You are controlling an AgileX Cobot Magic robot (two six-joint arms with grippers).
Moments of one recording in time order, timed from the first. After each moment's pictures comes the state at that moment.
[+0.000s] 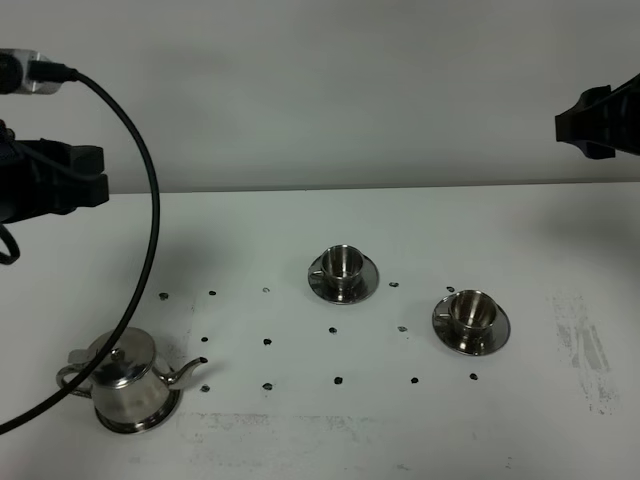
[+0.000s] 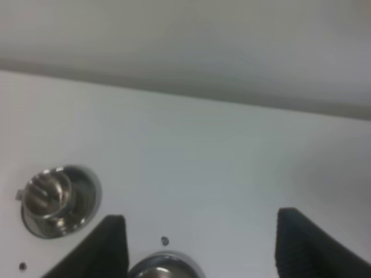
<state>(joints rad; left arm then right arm) -0.09 1.31 -0.96 -0.76 0.13 0.79 0.10 1.50 -1.35 0.33 0.61 -0.33</state>
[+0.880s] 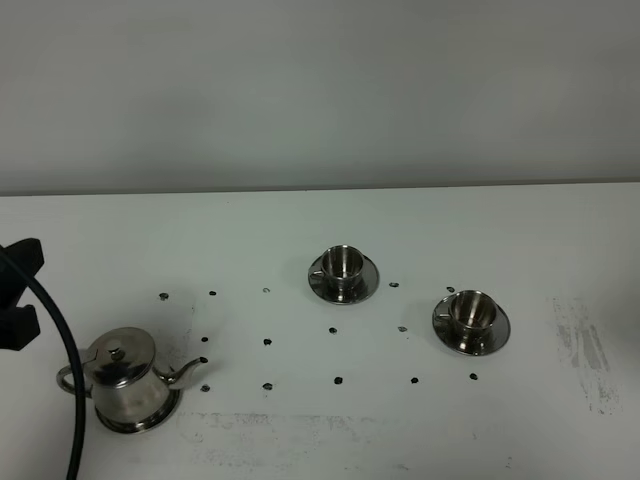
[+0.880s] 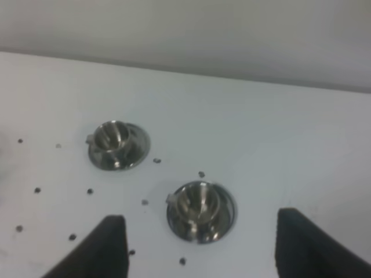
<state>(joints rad) -0.09 0.85 -0.61 -0.76 0.13 0.77 0.10 0.90 -0.98 0.34 0.75 -0.30</state>
